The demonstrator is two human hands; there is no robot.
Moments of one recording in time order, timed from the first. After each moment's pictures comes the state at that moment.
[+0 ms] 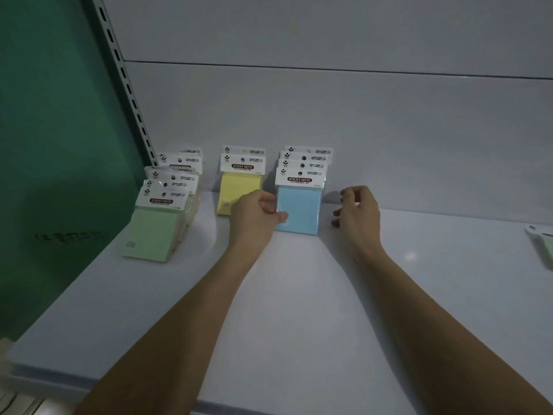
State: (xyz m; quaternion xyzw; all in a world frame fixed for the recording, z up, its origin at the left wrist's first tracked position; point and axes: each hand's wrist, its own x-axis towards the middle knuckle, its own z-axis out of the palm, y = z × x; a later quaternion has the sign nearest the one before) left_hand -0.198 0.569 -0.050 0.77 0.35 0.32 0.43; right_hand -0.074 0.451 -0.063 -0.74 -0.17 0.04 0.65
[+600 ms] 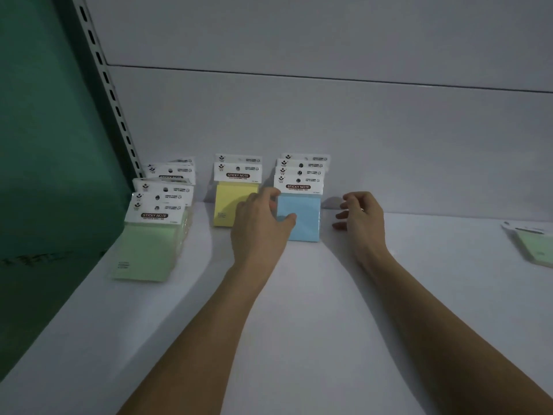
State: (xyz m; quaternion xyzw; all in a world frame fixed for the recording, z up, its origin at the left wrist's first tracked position) left_hand -0.204 0.563 -0.042 0.84 0.29 0.34 0.30; right_hand -0.071 0.449 -0.065 -0.72 -0.13 0.02 0.68
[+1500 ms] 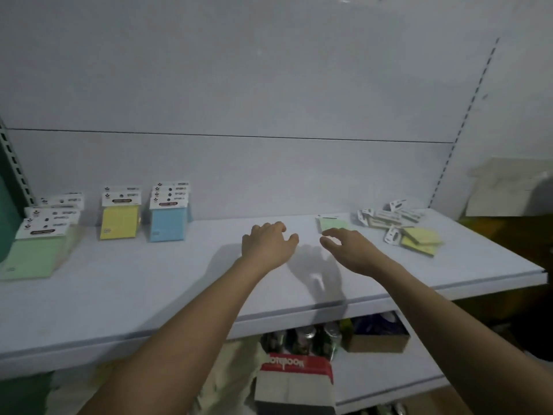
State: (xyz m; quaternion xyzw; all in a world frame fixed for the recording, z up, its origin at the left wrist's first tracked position) left_hand -0.176 0.270 0.008 0.96 0.16 0.09 0.19; right_hand -0.095 0.093 -0.001 -0.94 -0.25 0.01 0.24
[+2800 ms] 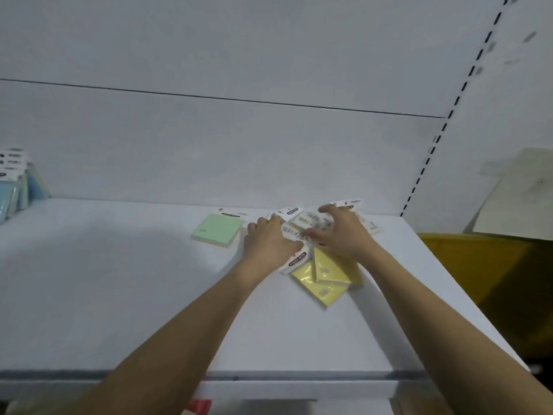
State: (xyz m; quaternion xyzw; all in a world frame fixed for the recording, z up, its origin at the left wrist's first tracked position) left_hand 0.113 0.053 -0.050 0.91 0.28 0.10 0.27; right_hand 0.222 -0.075 -0.041 -0.90 -0.30 0.04 0.30
